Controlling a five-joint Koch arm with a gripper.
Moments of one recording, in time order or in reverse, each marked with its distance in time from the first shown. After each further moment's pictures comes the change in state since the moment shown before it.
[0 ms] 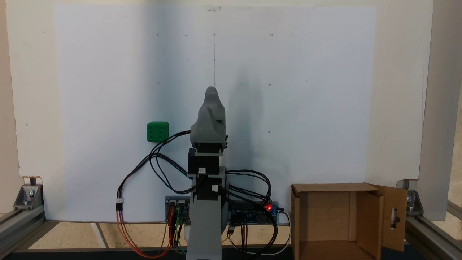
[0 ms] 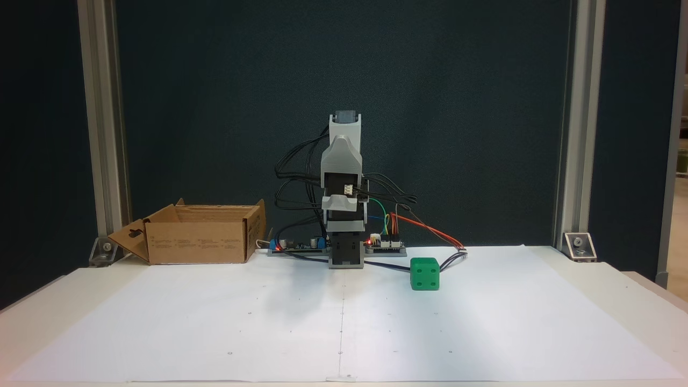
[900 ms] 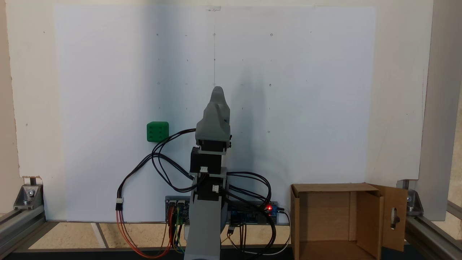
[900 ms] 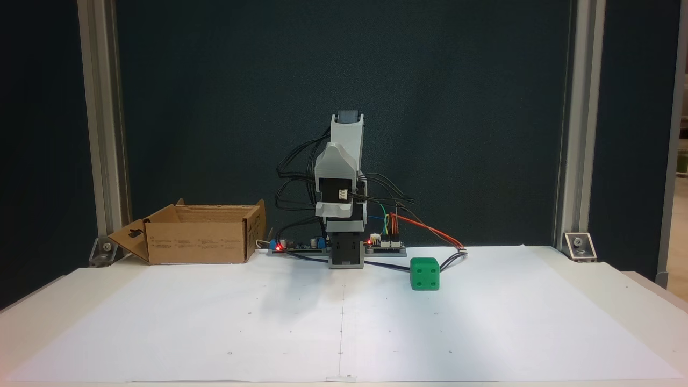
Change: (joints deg) arm 3.0 0.0 0.0 3.4 0.9
